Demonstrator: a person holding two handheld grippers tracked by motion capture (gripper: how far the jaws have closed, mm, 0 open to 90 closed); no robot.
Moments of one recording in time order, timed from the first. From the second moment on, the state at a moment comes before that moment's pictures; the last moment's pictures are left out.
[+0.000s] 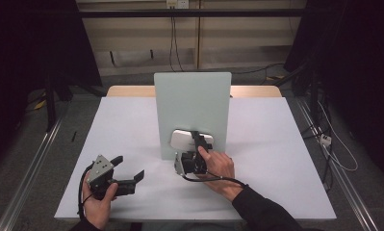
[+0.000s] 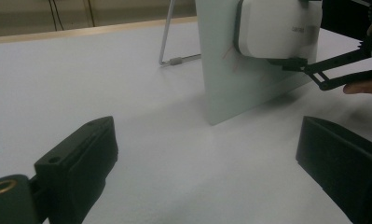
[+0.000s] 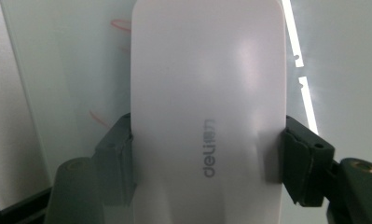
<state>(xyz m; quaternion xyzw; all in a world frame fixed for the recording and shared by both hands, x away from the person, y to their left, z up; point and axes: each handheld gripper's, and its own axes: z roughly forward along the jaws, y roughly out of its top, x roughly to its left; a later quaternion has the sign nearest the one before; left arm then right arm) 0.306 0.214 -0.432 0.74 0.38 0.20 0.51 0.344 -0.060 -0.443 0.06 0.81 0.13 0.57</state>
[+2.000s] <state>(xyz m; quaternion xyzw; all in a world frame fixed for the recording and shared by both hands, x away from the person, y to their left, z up) 0.306 0.214 -0.431 0.74 0.38 0.20 0.51 0.330 -0.139 -0.454 0.10 0.82 0.03 0.57</state>
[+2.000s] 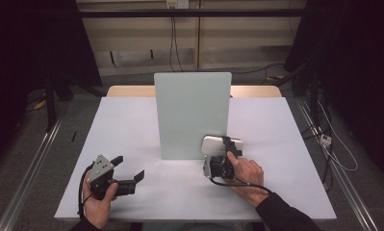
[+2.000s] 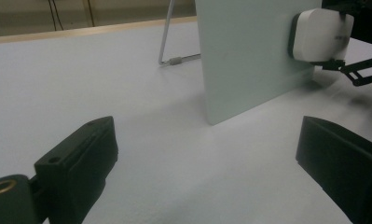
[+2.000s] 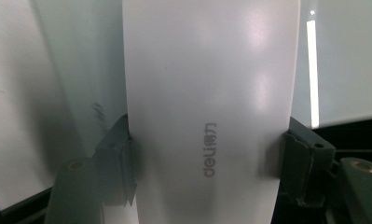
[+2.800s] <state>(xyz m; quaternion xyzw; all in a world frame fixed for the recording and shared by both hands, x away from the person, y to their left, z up) 0.307 0.211 -0.432 0.75 0.38 0.20 0.51 0.324 -0.129 -0.470 0.09 0.82 0.01 0.56</state>
